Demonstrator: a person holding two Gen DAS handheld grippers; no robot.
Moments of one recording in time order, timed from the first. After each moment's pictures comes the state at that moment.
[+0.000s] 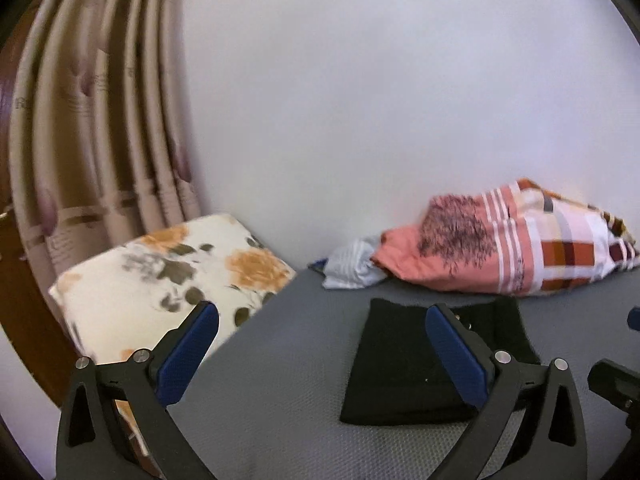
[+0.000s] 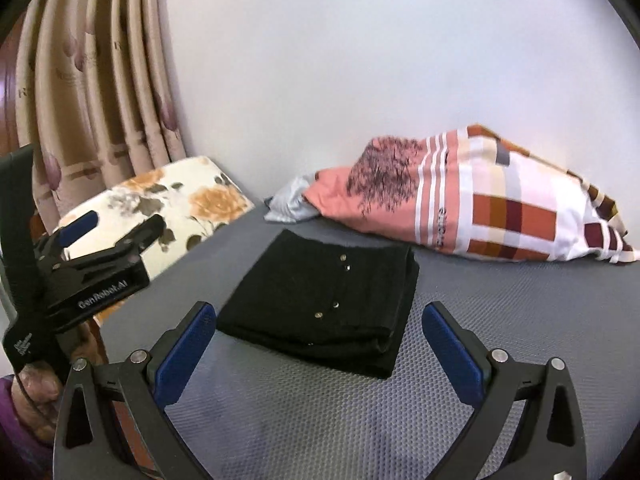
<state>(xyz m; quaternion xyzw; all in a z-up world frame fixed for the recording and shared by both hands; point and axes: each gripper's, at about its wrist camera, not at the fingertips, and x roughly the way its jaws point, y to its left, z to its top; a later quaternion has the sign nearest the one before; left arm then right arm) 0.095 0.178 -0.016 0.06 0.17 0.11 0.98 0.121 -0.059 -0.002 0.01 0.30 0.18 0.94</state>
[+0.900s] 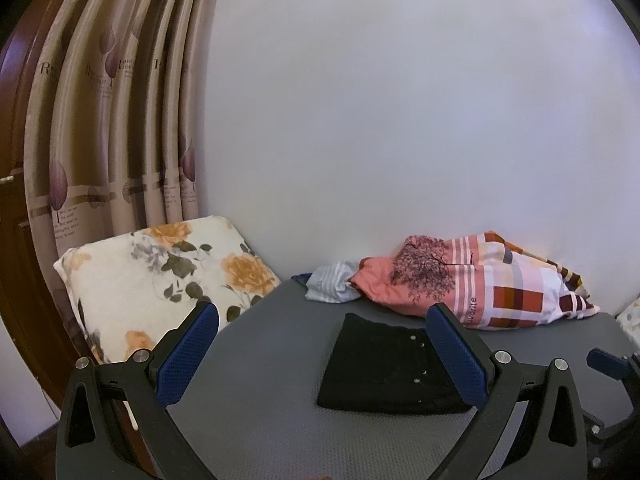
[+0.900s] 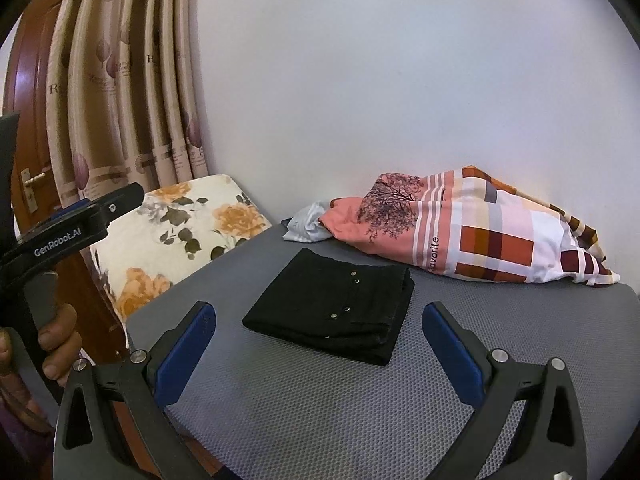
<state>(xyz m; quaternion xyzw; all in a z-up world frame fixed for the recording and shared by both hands) 0.007 0.191 0.036 -0.01 0.15 0.08 0.99 0.043 -0.062 0.041 -0.01 0.26 0.19 0.95</state>
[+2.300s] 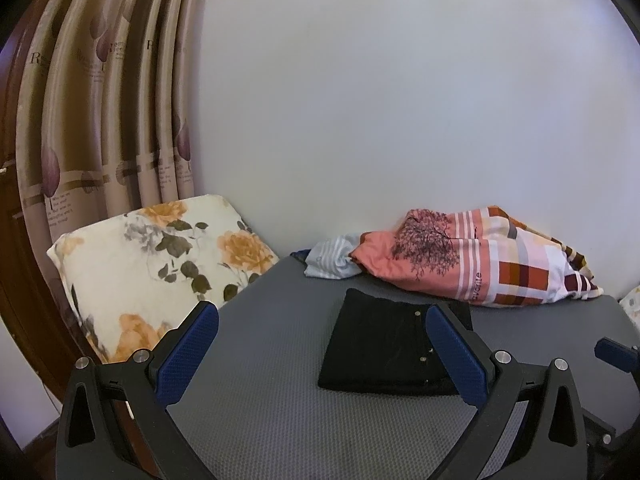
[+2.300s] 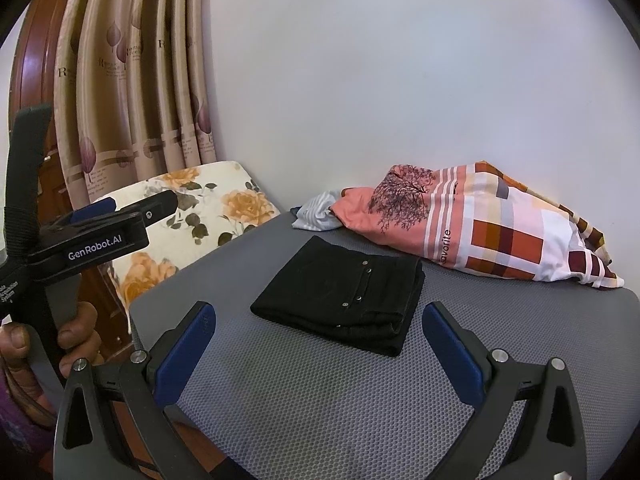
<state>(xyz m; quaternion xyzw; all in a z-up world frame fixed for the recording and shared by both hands) 0.023 0.196 0.008 -0.01 0.19 0.07 0.98 0.034 -0.046 0.031 -0.03 0.26 0.20 0.94</state>
